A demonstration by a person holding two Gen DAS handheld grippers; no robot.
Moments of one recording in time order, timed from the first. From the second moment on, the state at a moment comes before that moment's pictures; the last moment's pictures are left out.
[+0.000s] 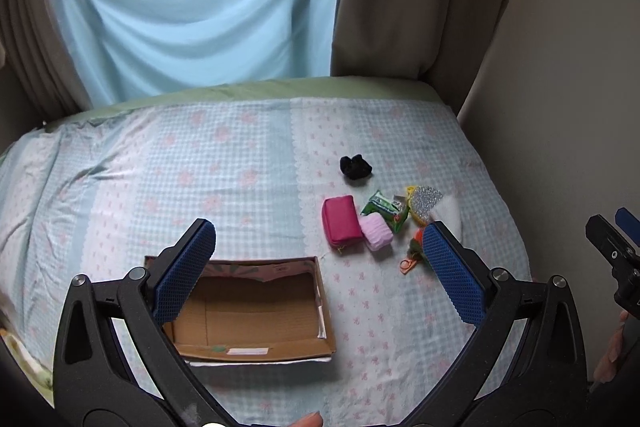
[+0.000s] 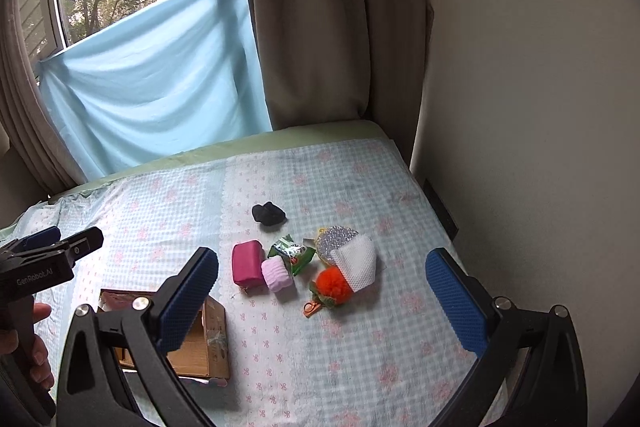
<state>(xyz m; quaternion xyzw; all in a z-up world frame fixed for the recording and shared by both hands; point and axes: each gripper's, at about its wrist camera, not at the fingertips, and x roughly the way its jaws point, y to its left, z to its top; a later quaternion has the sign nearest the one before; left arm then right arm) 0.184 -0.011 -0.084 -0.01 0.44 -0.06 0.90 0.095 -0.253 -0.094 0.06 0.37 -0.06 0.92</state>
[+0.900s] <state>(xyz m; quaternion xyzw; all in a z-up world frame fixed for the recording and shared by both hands) 0.424 -0.084 -0.441 -0.04 0.69 -0.05 0.72 0.291 -0.343 -0.401 0.17 0.59 -0.07 0.79</state>
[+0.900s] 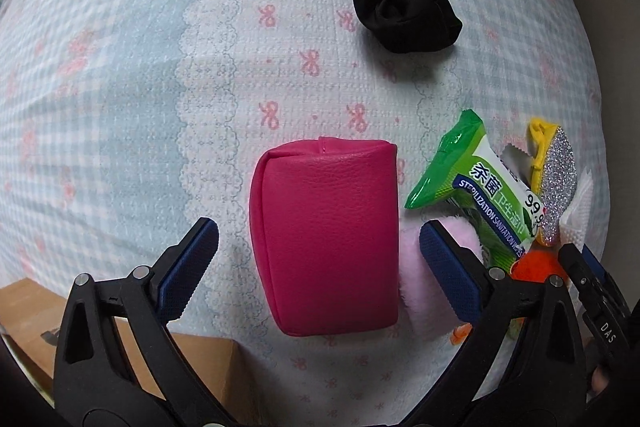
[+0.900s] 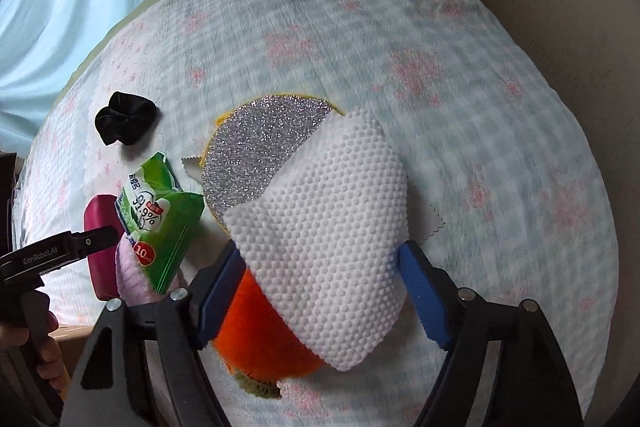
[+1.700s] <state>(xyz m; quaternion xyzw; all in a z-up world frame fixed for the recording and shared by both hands) 0.409 -0.039 -0.408 -0.10 0.67 -0.06 0.73 0.281 -0.342 -0.356 0.18 0.55 -0.08 0.82</state>
